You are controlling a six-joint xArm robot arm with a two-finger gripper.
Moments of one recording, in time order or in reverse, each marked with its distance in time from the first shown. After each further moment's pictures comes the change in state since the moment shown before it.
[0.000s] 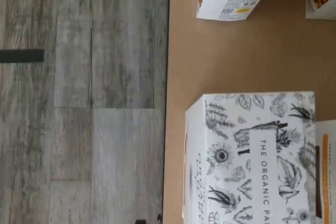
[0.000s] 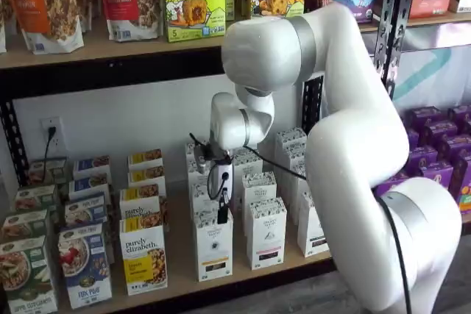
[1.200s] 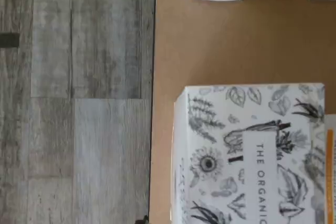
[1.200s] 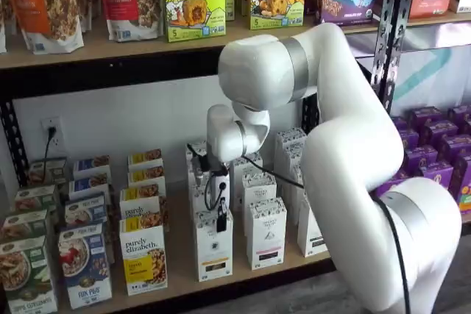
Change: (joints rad) arm 0.006 0.120 -0.117 -0.080 -0.004 0.073
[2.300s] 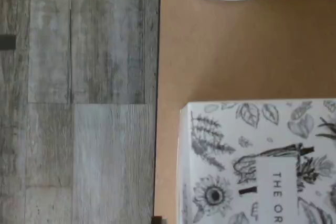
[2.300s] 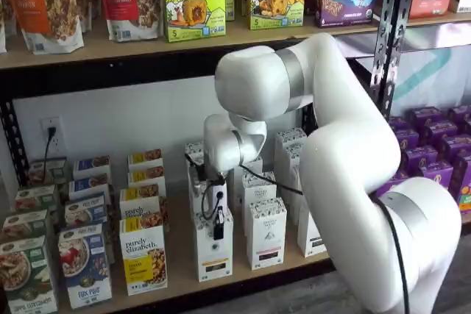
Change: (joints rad) arm 0.017 0.060 -0.044 -0.014 -0.008 0.029
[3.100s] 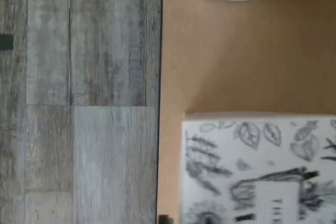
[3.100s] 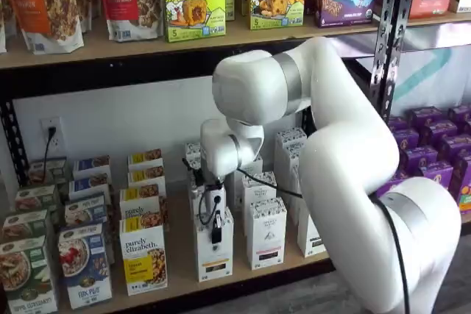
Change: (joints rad) arm 0.015 0.020 -0.012 -0.027 -0.008 0.038
